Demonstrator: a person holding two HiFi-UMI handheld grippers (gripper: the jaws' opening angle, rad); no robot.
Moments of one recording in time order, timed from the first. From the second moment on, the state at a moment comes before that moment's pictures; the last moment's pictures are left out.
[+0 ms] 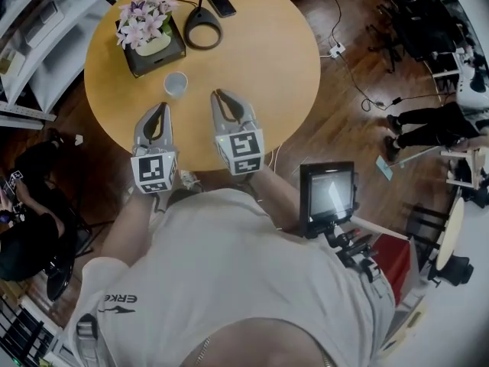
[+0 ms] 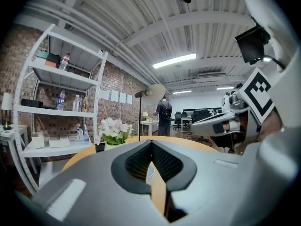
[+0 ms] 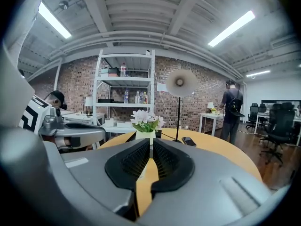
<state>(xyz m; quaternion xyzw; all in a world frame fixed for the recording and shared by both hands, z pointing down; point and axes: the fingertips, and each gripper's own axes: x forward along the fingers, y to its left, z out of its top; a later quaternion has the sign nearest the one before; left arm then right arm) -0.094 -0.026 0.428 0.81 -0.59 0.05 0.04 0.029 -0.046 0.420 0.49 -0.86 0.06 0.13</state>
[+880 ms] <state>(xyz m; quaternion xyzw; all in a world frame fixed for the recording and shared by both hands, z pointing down) 0.034 0.121 0.403 0.79 -0.61 0.07 -0.01 0.159 0.098 0.415 0.46 -0.88 0.10 0.08</state>
